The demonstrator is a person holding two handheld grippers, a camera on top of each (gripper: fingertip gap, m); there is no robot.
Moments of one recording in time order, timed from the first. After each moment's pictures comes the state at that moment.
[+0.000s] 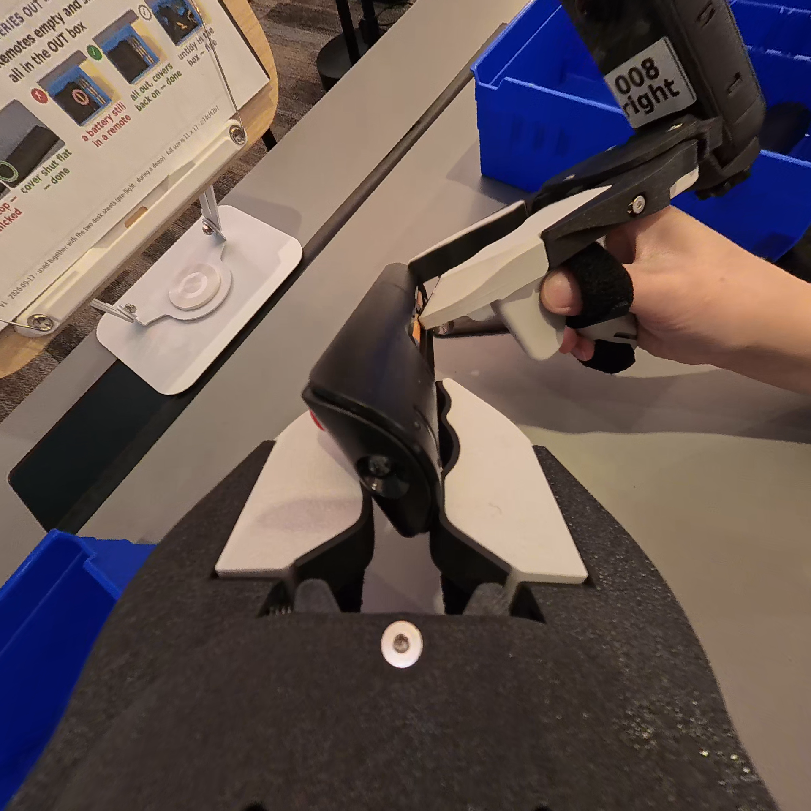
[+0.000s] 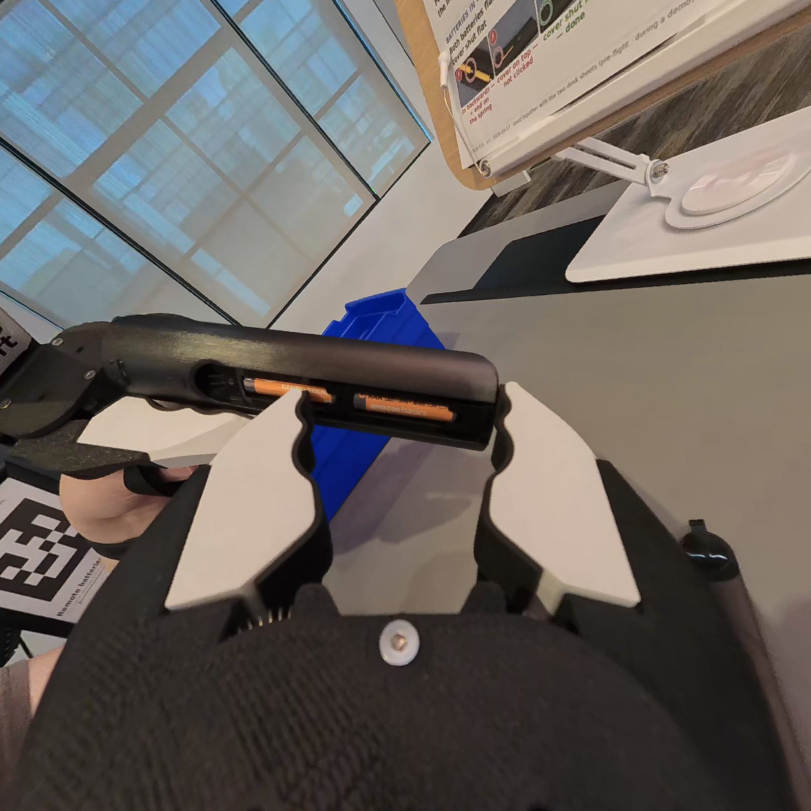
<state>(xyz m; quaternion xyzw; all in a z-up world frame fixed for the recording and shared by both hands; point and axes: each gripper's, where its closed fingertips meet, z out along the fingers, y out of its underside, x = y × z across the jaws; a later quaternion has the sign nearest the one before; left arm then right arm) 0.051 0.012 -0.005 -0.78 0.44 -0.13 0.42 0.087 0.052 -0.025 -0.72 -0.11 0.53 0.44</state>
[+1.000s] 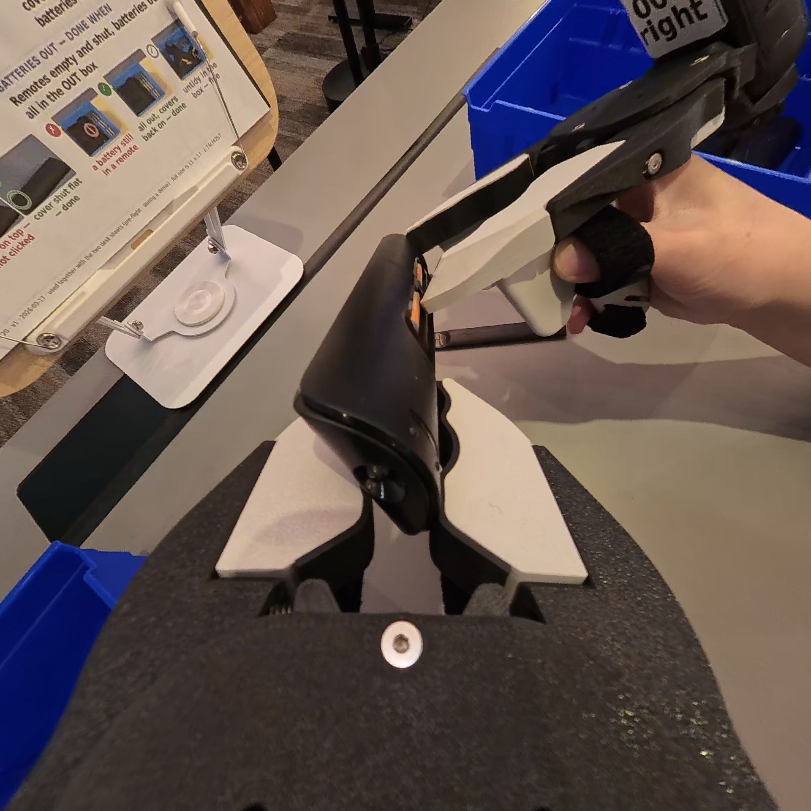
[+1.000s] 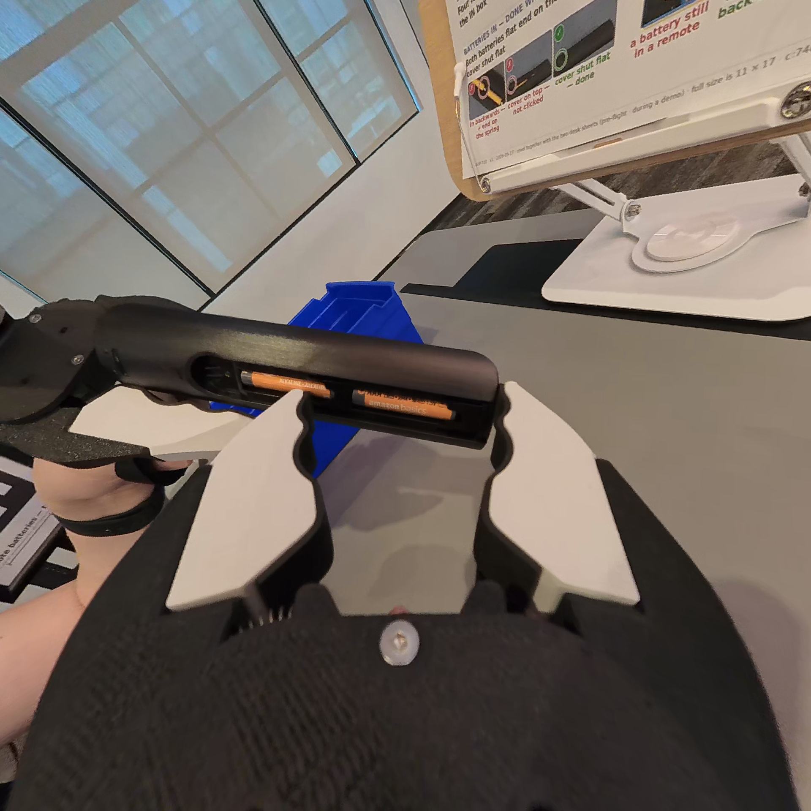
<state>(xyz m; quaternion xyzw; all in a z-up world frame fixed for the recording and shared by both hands) 0.058 0.009 -0.001 -0.77 0.44 -0.13 0.44 0.101 0.052 -0.009 -0.74 -0.17 0.48 0.45</state>
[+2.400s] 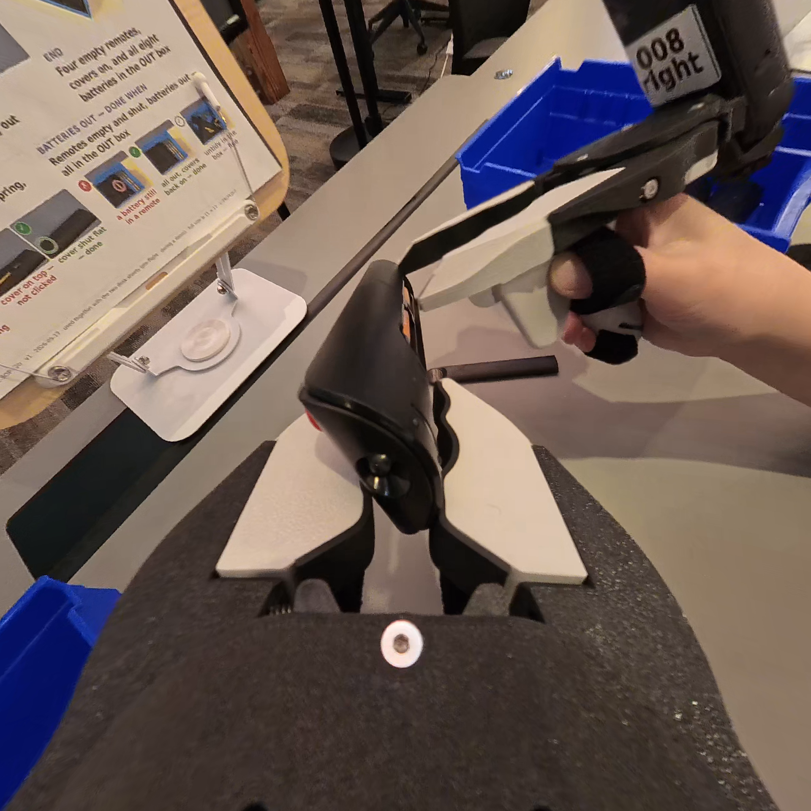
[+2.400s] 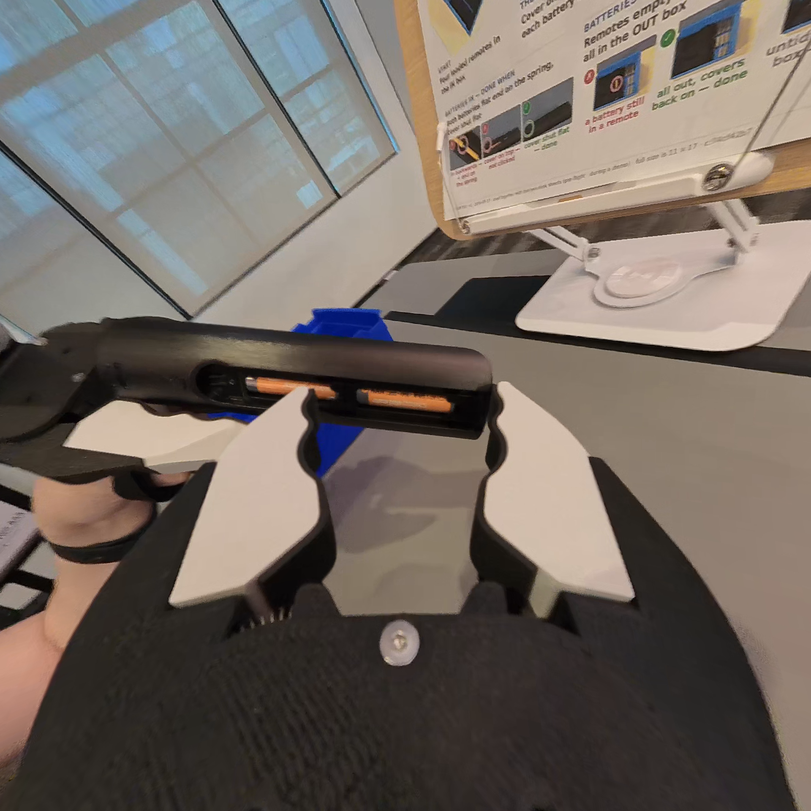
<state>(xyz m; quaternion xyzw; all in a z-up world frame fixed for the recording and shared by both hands) 0.068 0.011 0.011 -0.75 0.43 -0.16 0.48 0.111 0.053 0.006 -0.72 -0.15 0.46 0.49</state>
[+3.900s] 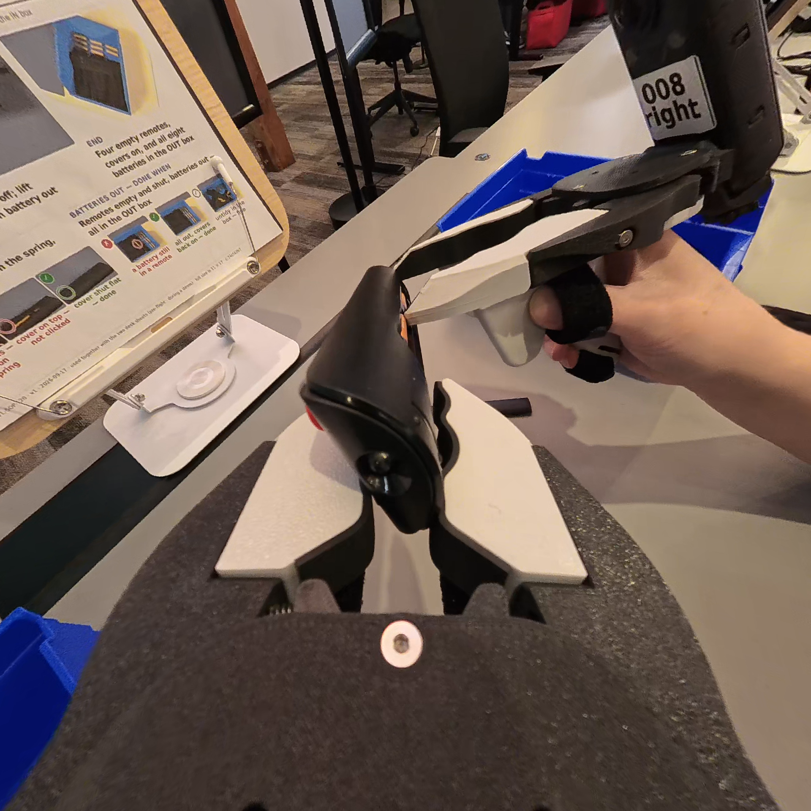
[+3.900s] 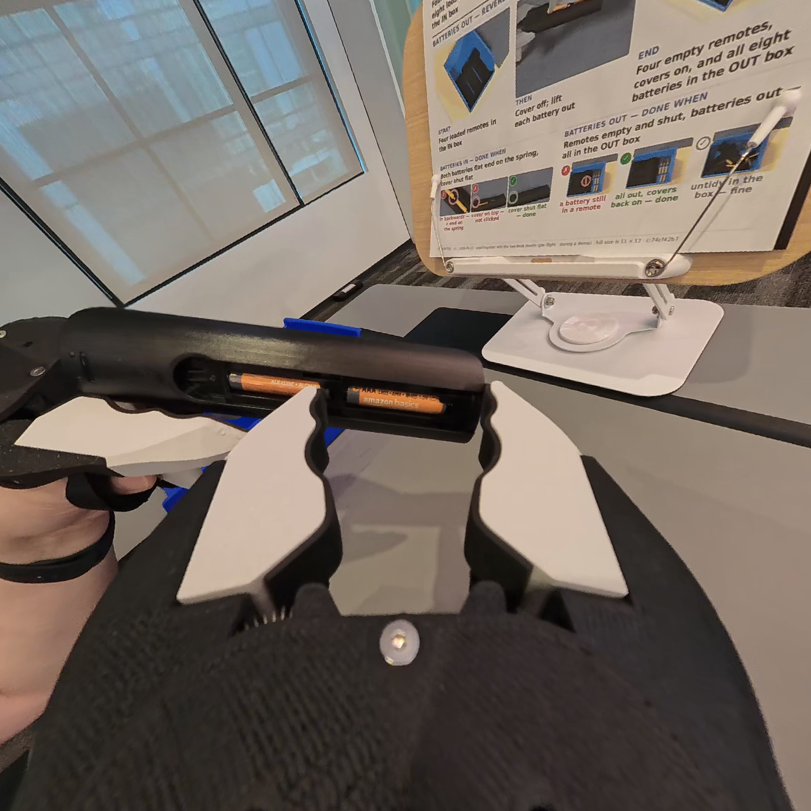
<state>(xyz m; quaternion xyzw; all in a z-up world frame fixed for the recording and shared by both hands) 0.078 -0.001 0.034 -0.72 0.42 -0.20 0.52 0.122 0.045 0.031 -0.73 -0.17 0.38 0.55</state>
